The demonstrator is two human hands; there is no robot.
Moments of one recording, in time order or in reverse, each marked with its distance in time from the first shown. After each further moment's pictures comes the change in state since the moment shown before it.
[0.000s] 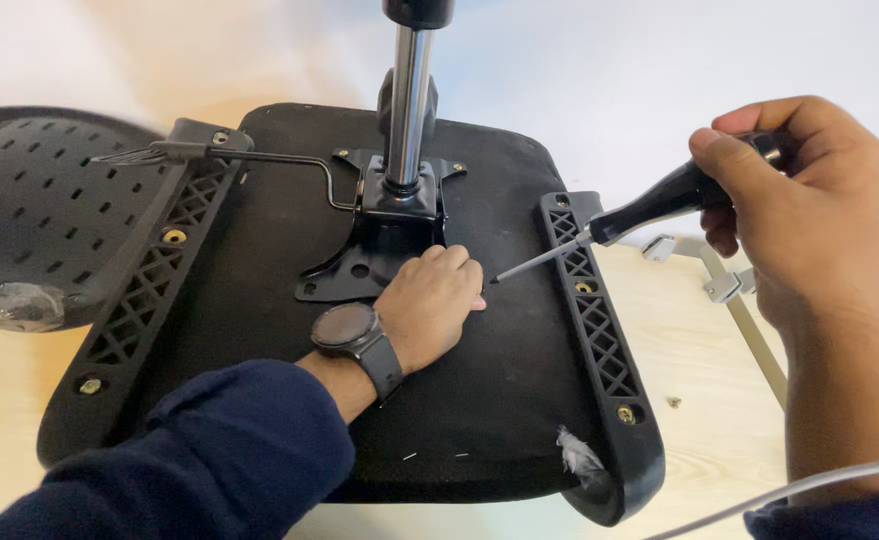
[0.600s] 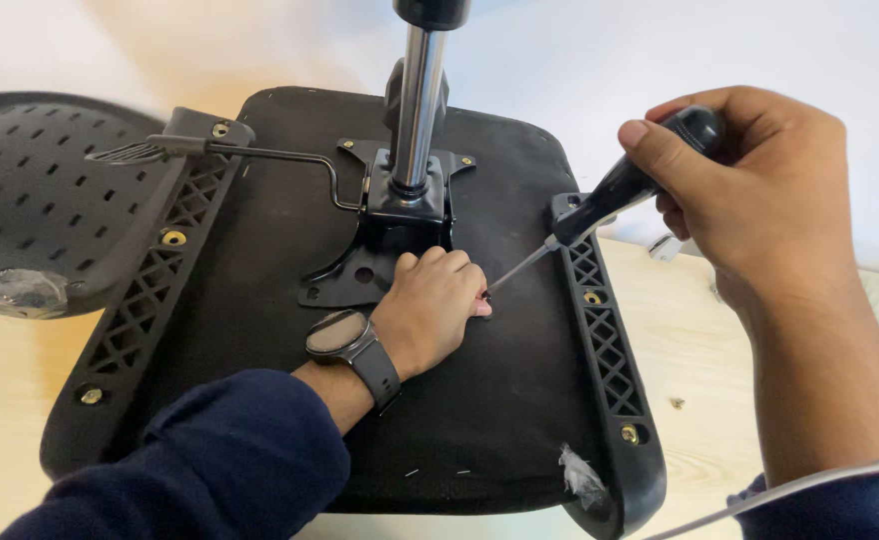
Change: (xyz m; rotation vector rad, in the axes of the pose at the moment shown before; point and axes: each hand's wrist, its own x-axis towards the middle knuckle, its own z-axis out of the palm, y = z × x) left_hand 0.000 -0.002 0.003 -0.099 -0.067 -0.151; right_hand 0.018 -0.015 0.033 -0.075 -0.147 -0.029
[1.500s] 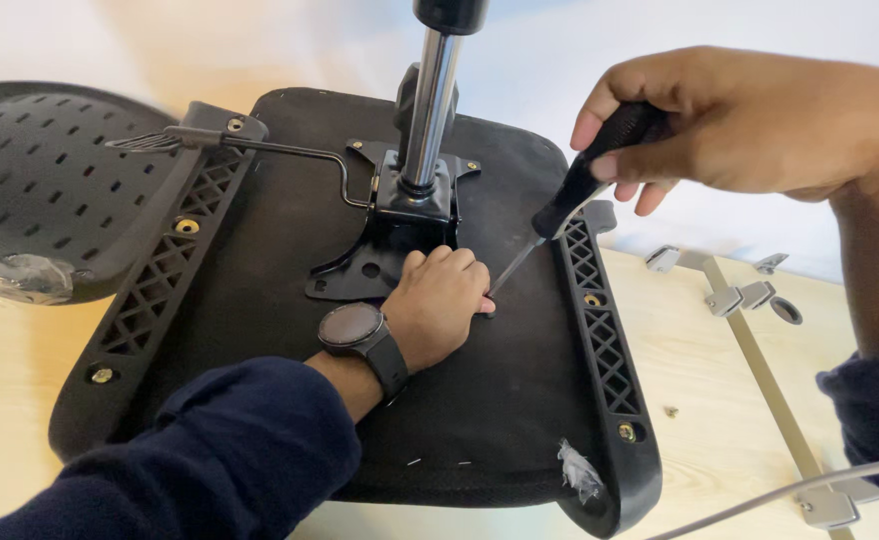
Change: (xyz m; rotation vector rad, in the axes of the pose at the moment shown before) left_hand 0.000 0.002 -0.005 0.018 -0.061 0.039; right_hand 0.065 -0.029 -0.008 -0.520 -0.856 -0.224
